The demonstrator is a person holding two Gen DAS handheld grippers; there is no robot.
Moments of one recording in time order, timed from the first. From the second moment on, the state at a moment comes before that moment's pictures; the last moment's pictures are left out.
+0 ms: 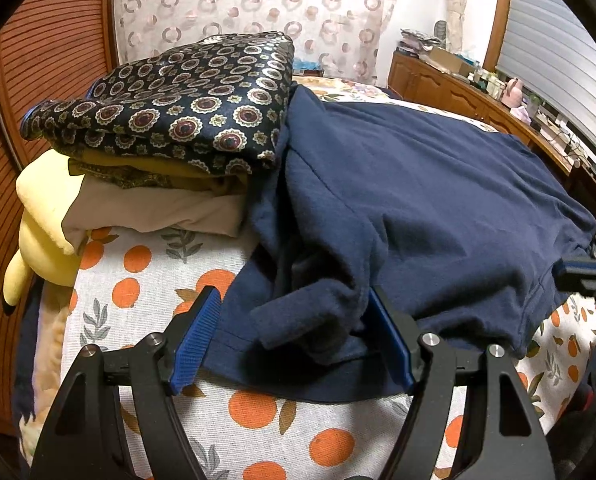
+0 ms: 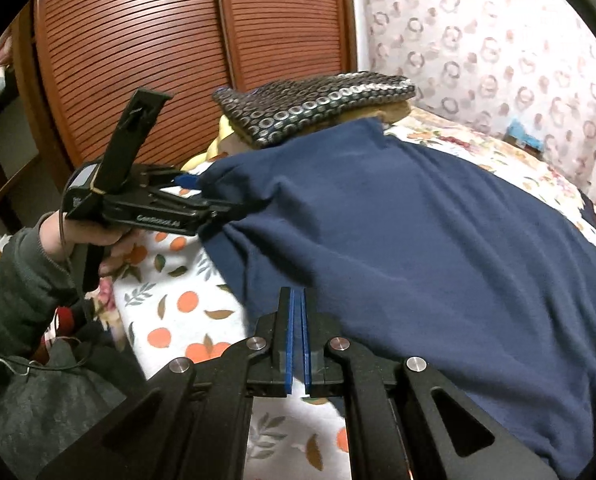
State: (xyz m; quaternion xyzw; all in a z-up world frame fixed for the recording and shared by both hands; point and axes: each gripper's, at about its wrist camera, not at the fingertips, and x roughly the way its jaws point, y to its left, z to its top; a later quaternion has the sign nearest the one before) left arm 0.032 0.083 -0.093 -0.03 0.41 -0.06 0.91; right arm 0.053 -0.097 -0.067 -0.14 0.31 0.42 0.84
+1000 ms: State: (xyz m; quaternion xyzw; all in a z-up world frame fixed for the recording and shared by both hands) left arm 0.041 0.021 -0.018 -0.06 0.32 -0.19 0.93; right arm 0.063 -0.204 -0.077 -0.06 0.33 0.24 0.91
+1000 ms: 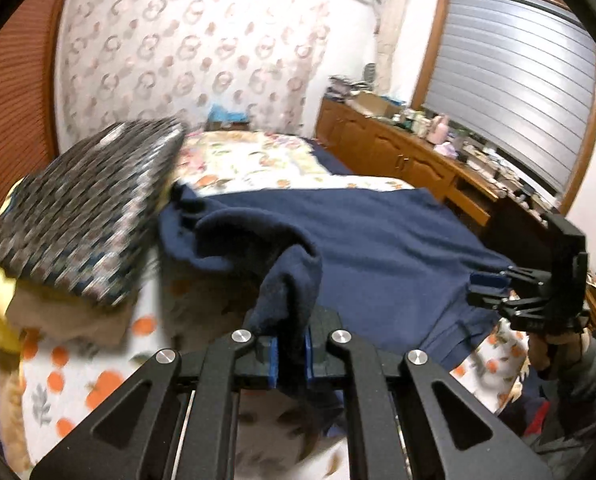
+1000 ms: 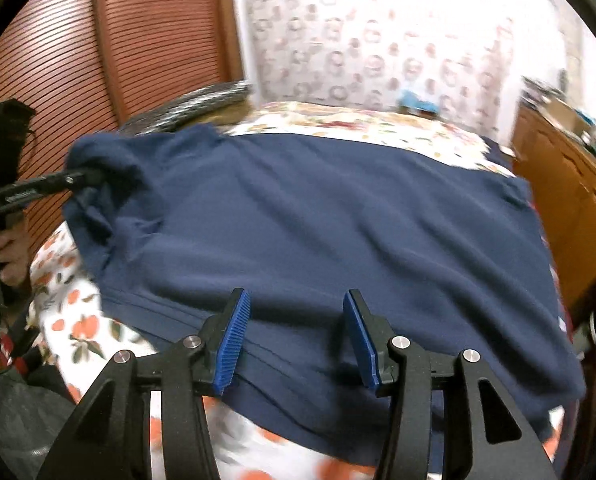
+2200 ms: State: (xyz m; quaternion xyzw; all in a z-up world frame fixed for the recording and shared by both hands) left arm 0.096 -0.125 -0.004 0.04 0.36 -0.26 0.90; right arm 0.014 -0.277 -0.058 0.00 0.29 0.13 0.95
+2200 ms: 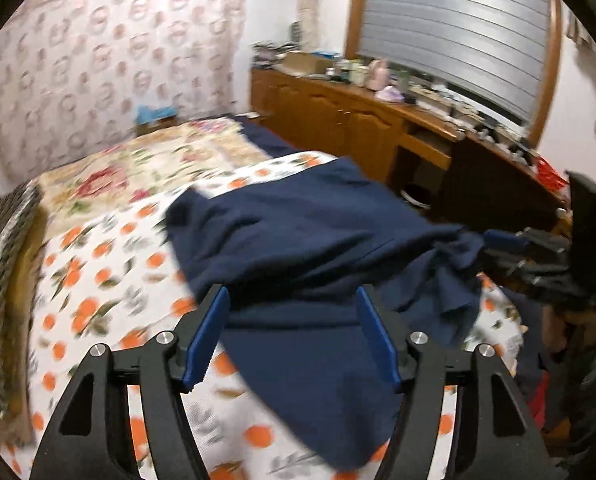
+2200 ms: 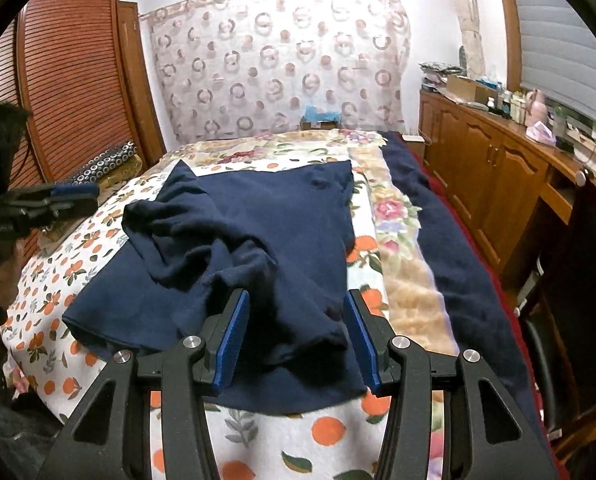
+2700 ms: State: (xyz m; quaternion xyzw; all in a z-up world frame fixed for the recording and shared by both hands) left arm 0.077 -0.049 -0.032 0.01 0.36 -0.17 0.92; right arm 0.037 -0.237 -0.039 -0.04 0.27 0.18 0.95
